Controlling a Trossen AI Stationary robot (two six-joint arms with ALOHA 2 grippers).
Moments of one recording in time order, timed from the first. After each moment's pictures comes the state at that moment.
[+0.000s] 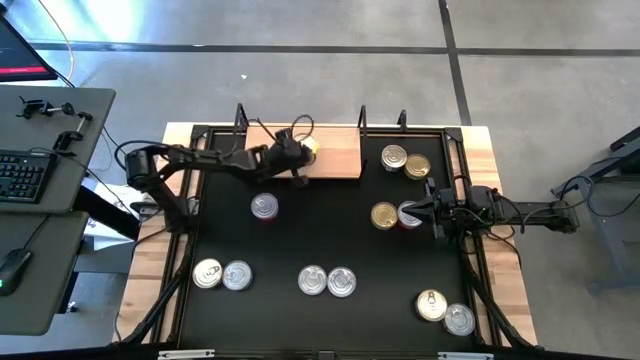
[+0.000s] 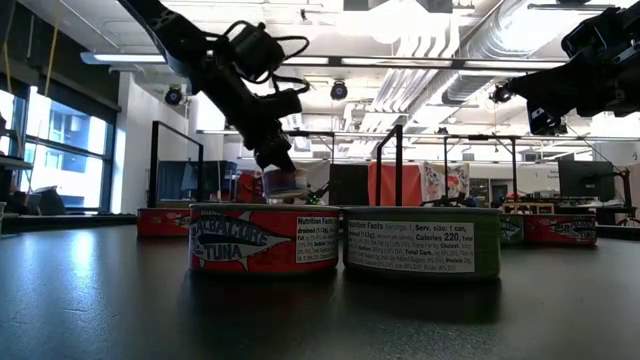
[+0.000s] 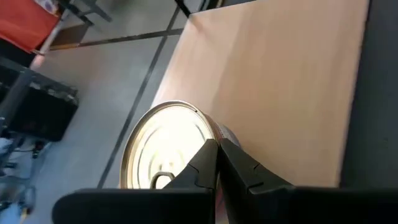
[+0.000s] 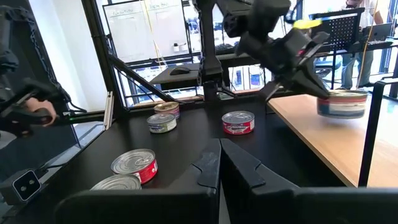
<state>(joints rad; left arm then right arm) 0.35 1.65 0.92 0.08 -0.40 0.40 -0.01 0.01 0.01 0.02 -0.03 0.12</state>
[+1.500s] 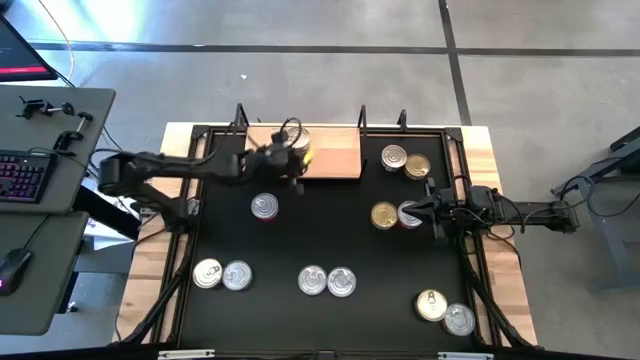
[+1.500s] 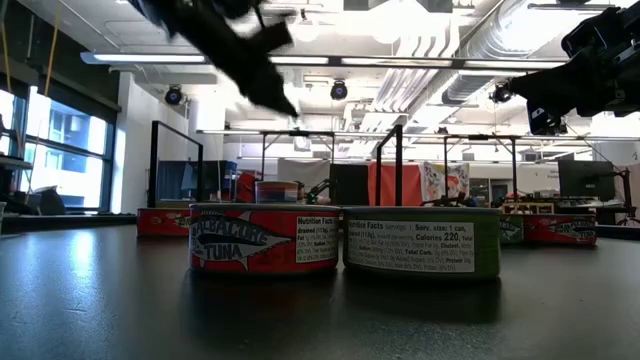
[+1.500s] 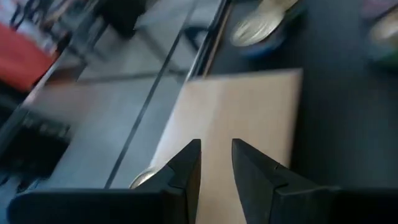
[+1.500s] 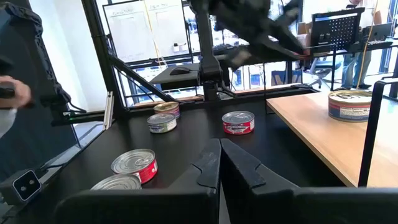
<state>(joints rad) 0.18 1.42 0.95 -0.05 -0.42 0.37 -0.01 0.01 0.01 0.02 -0.03 0.12</state>
